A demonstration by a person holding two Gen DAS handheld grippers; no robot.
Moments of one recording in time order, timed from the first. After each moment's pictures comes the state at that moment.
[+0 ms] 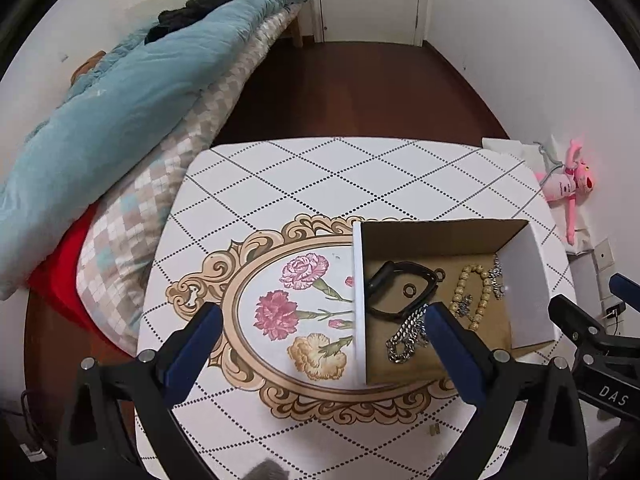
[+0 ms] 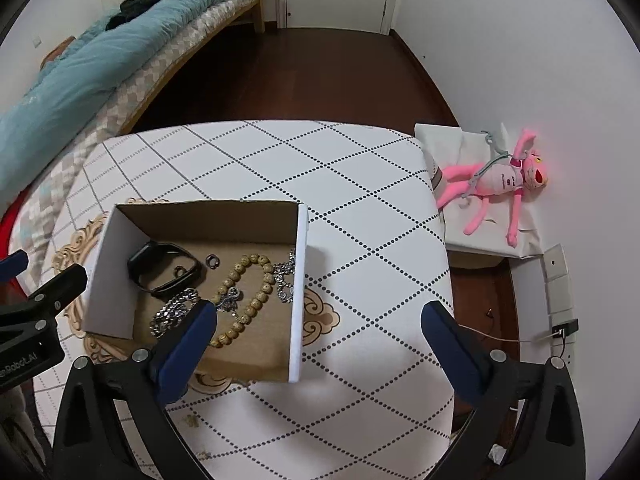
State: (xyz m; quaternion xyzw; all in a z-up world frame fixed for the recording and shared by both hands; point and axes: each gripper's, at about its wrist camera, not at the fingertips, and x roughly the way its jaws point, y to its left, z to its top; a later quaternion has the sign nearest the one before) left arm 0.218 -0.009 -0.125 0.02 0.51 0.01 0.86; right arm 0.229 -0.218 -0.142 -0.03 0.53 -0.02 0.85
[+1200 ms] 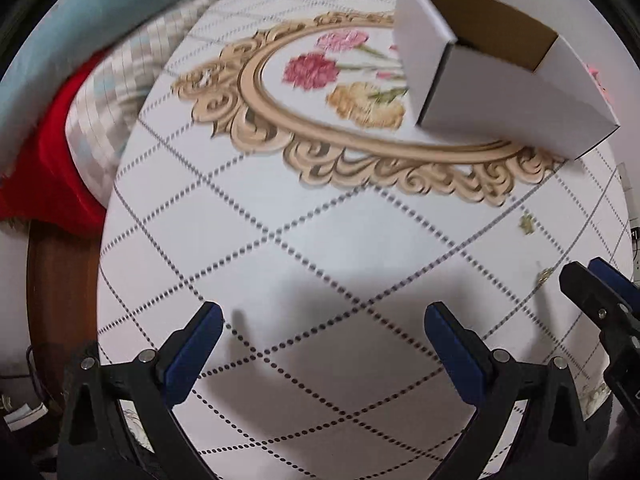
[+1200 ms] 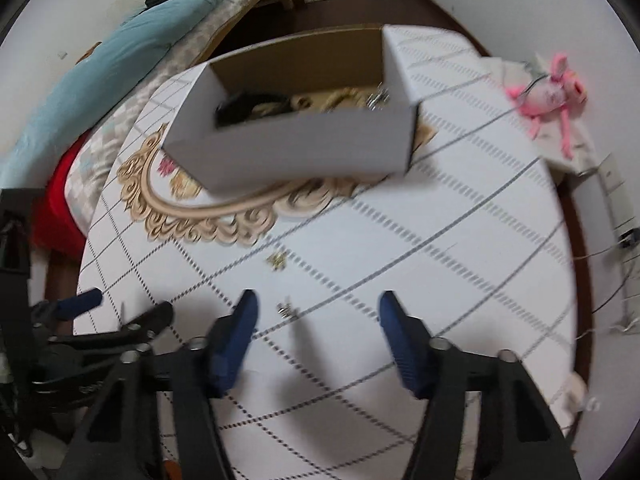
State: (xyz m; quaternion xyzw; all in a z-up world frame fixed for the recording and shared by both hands) left arm 0.107 0.028 -0.232 0.02 0.63 0.02 0.78; right arm 0.093 -0.175 -0.209 0.07 0.57 0.06 0.82
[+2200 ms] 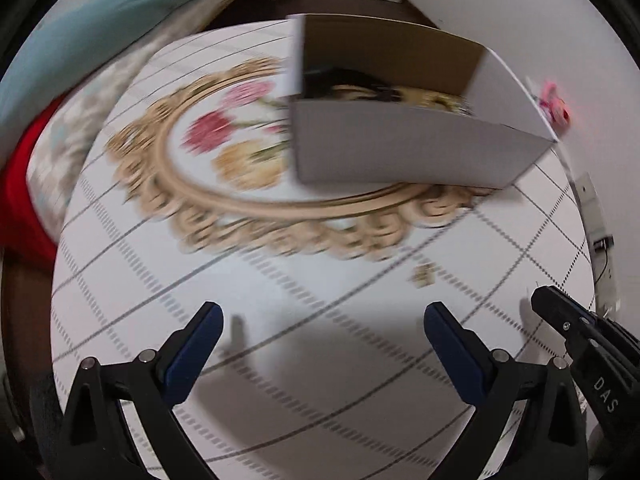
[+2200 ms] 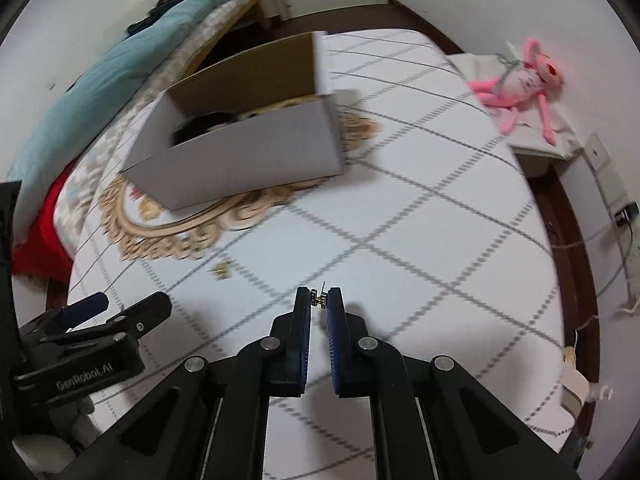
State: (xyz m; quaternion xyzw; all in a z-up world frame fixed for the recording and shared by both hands) left arm 0.118 -0.030 -0.226 0.01 0.57 -0.05 0.82; right arm 0.088 -0.228 -0.217 0.11 0.55 0.02 0.83
